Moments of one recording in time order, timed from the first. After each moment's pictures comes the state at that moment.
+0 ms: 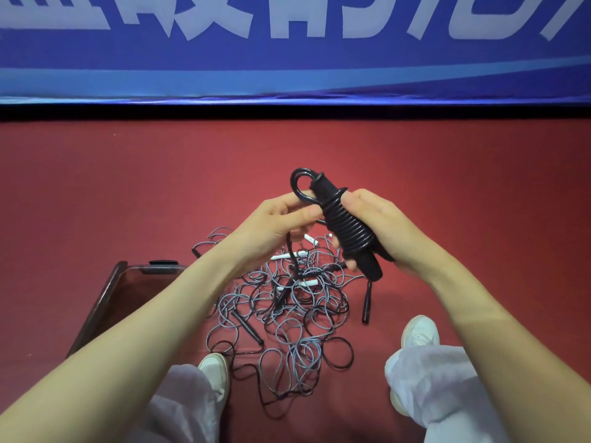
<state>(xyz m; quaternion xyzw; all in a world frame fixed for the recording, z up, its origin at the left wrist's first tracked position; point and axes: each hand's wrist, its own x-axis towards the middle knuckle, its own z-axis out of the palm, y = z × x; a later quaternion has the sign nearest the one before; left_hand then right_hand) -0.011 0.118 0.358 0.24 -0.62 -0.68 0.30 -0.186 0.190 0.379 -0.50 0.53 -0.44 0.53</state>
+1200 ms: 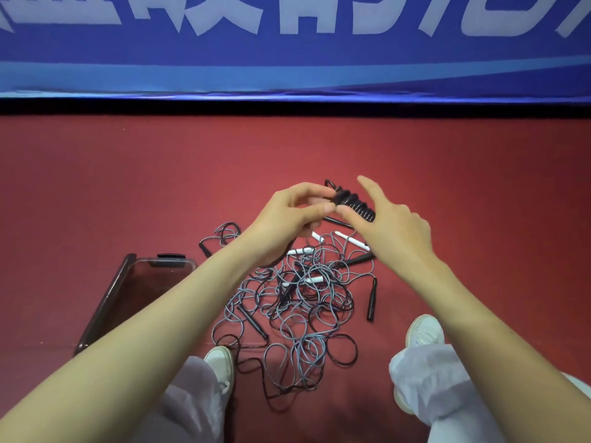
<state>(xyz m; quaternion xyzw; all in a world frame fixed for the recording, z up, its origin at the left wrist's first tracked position) -0.017 0.119 0.360 0.35 -0.61 -0.63 0.34 -0.178 0.185 0.368 -0.57 0.80 -0.17 0.09</state>
